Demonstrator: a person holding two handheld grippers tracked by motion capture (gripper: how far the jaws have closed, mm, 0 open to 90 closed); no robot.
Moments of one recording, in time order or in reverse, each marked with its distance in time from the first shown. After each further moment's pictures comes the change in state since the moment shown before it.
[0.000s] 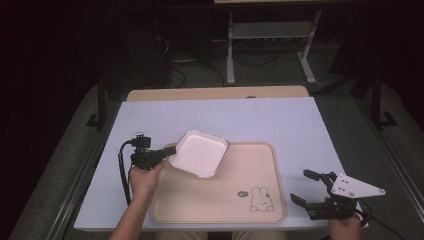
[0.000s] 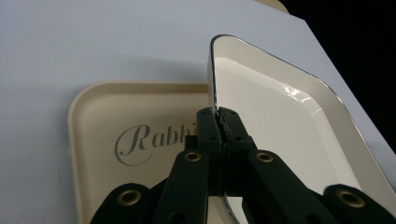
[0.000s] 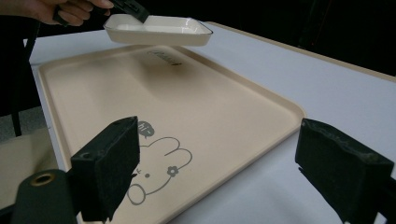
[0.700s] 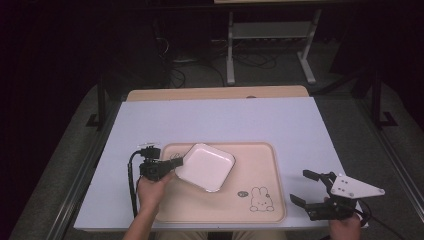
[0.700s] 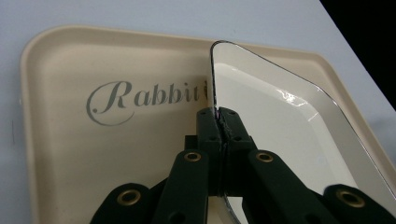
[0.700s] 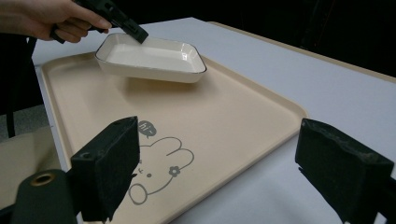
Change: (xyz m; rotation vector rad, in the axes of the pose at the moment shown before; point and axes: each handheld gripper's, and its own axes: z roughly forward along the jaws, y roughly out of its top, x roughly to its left) left arm -0.007 -0.031 0.015 0.055 0.007 0.021; right arm 0.000 0.001 0.000 0.001 0.009 -0.008
